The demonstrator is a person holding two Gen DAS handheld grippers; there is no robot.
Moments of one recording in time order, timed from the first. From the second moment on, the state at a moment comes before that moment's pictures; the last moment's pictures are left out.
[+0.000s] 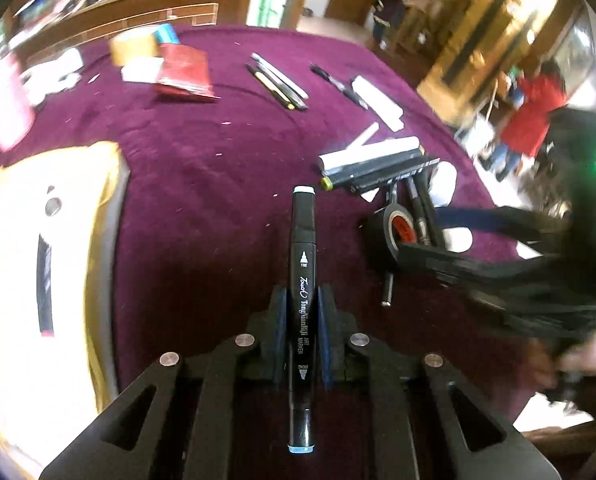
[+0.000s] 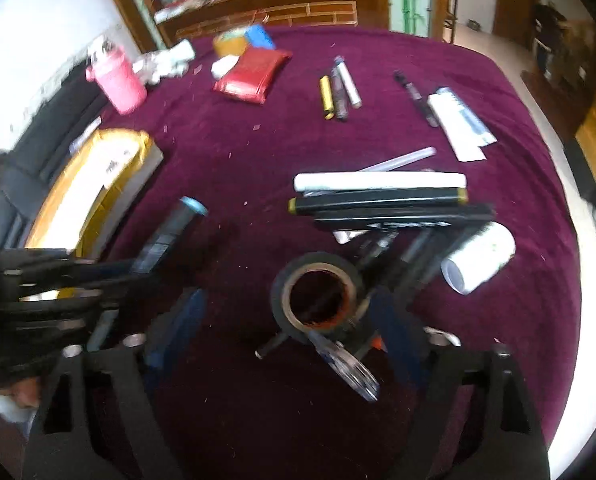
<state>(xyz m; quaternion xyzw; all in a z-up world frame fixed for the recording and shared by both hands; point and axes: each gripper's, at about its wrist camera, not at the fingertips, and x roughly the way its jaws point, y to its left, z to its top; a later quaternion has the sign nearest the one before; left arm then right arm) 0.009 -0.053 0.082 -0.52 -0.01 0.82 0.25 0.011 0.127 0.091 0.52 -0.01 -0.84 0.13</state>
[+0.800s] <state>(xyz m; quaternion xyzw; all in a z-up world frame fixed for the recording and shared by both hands) 0.033 -0.203 0.141 -0.48 -0.08 0.87 0.11 0.006 0.076 0.130 0.50 -0.11 -0.83 0.22</state>
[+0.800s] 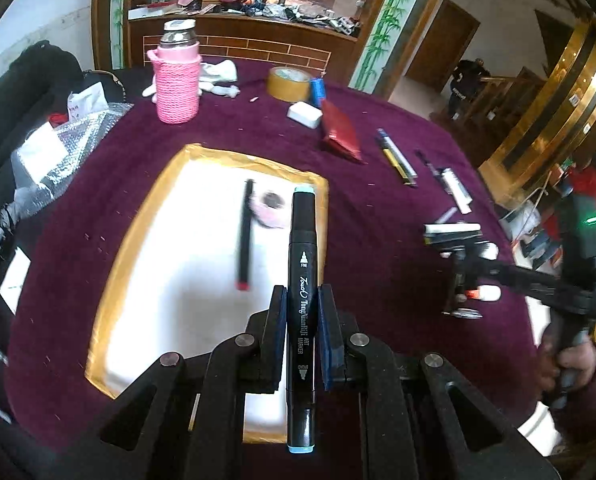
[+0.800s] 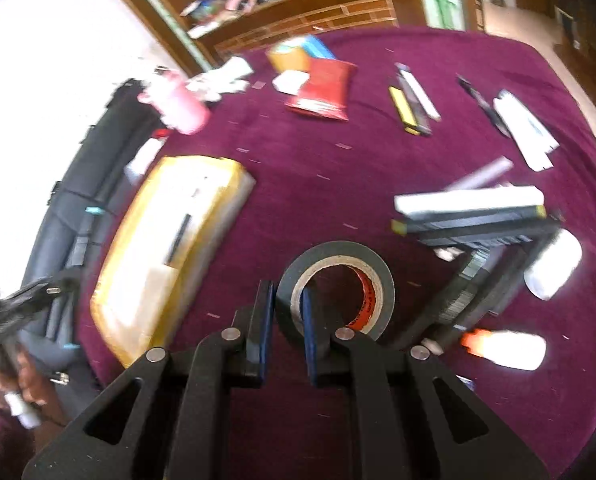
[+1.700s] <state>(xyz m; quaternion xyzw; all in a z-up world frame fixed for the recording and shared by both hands) -0.109 -0.275 0.028 -0.55 -0.16 0.80 0.21 -0.064 -0.136 0.112 0.55 -0.14 -0.80 0.20</state>
